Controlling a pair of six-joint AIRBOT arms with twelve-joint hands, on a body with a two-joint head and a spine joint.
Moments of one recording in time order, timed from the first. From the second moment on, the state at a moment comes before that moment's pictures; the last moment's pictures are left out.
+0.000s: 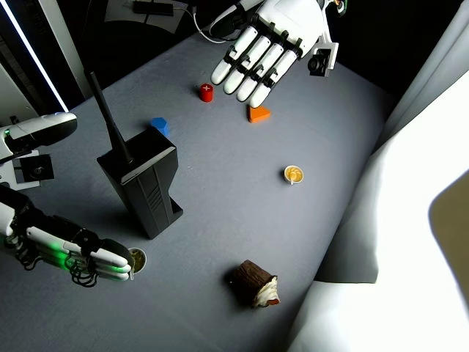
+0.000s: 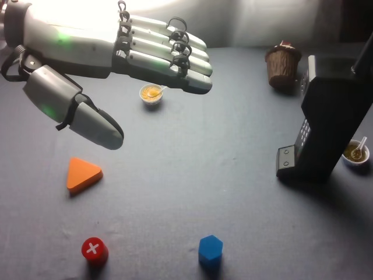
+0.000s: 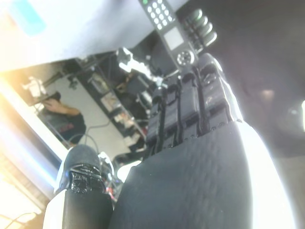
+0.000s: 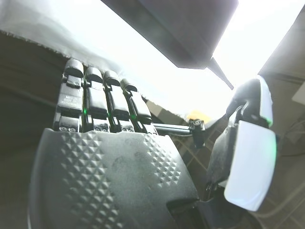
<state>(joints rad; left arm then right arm) 0.20 -0.90 1.82 1.45 -1.41 -0.32 -0.96 -0.97 0.87 0.61 1.41 0.05</state>
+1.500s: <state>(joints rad) 0.20 -0.93 1.87 1.45 -1.43 -0.32 -0.88 -1.02 0.96 0.52 1.36 0.14</state>
